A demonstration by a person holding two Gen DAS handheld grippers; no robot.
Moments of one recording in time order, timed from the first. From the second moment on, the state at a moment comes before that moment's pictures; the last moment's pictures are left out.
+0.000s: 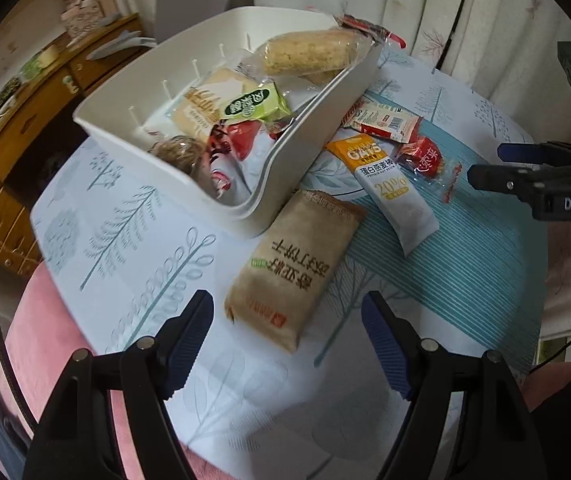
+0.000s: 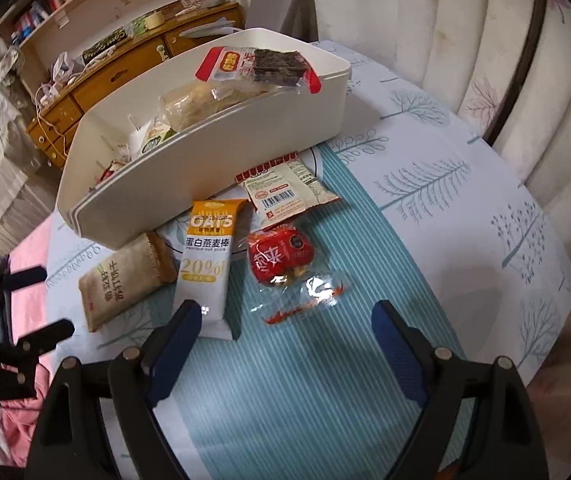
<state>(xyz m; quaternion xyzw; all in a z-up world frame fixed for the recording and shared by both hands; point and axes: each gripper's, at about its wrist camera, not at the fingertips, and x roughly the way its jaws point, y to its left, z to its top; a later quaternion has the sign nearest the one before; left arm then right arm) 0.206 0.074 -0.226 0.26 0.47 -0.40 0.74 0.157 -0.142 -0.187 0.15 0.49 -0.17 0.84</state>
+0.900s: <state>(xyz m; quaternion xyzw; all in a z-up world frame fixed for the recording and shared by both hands) 0.237 0.010 -0.290 0.30 0.50 -0.41 0.70 0.212 -0.171 -0.235 0.08 0.53 -0.12 0.84</state>
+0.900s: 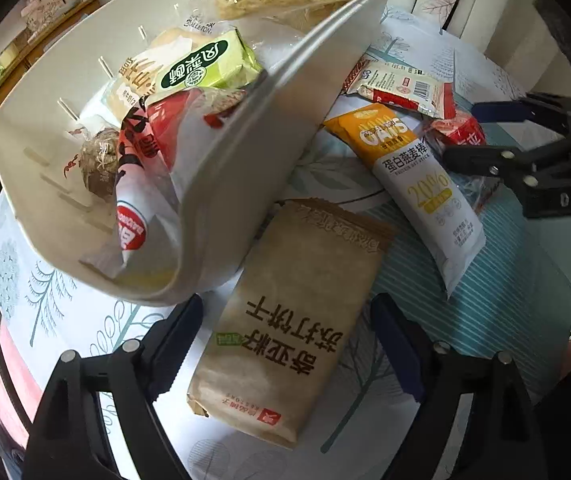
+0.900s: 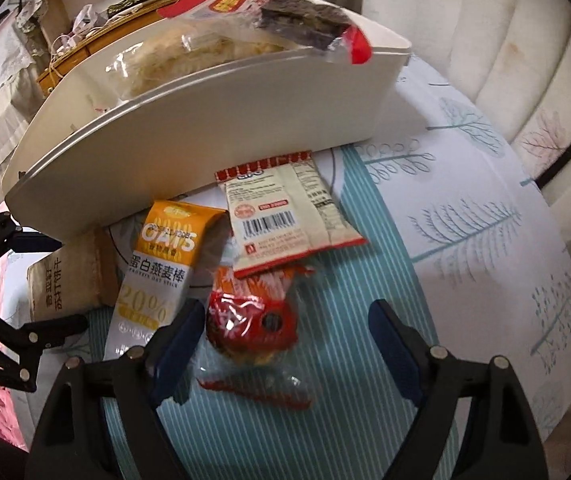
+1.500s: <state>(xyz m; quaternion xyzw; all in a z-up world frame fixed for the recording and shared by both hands) 0.221 0.028 -0.285 0.24 0.49 -0.37 0.75 0.230 -0.158 -0.243 0.05 0.52 -0.11 0.85</state>
